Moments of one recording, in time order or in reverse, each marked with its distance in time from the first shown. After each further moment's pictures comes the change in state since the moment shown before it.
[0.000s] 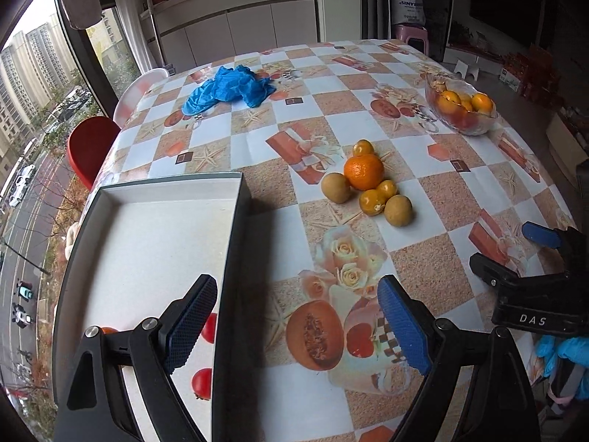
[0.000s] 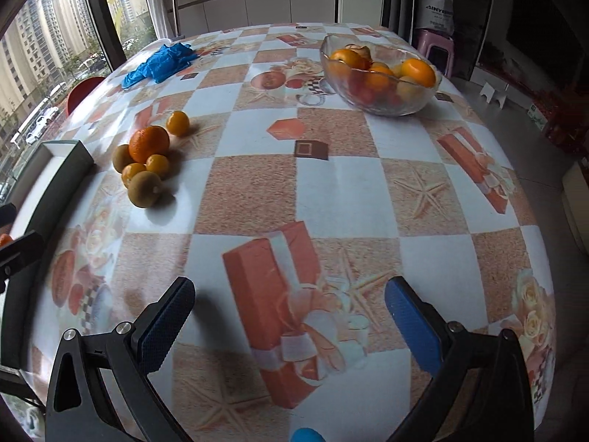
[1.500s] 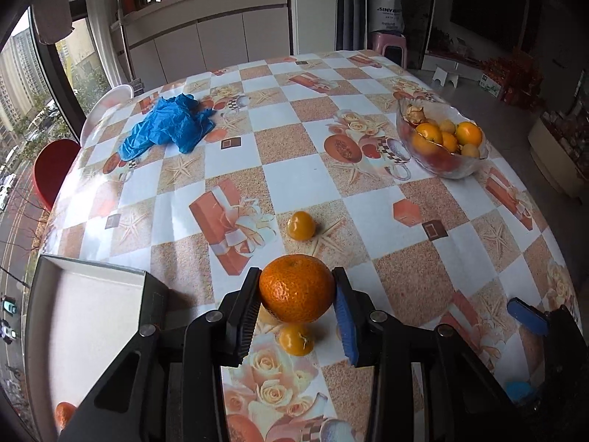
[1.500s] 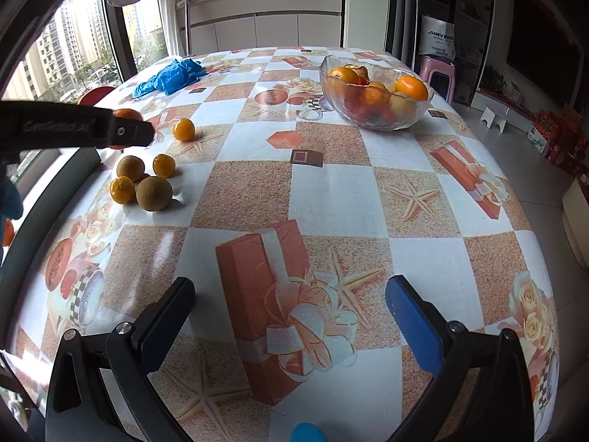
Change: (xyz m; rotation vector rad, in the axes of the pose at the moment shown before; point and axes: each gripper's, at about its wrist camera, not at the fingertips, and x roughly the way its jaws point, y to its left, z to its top) left arm 0.035 -0.046 0.059 0.023 -0.038 -0.086; right arm -0.006 -0.005 -0.014 -0.027 -0.107 0.026
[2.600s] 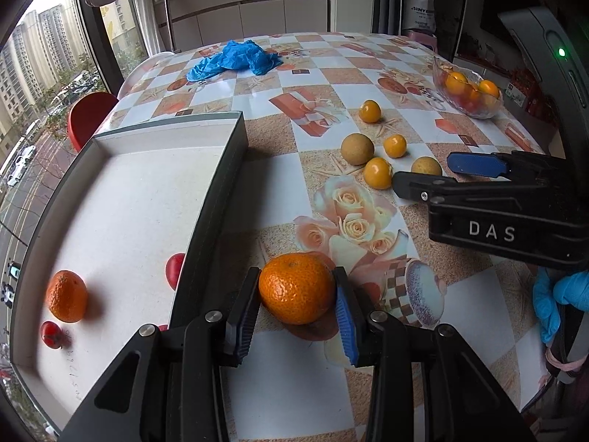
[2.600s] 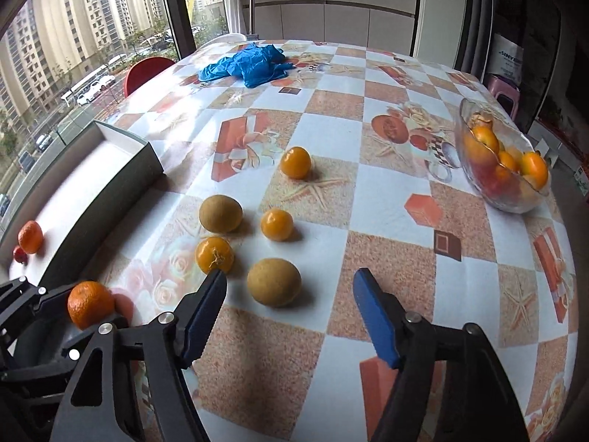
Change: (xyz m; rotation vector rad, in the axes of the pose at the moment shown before) left arm -0.023 0.044 -0.109 -0.102 0.023 0.074; right arm 0.035 0.079 0.061 -0.155 0.056 0.183
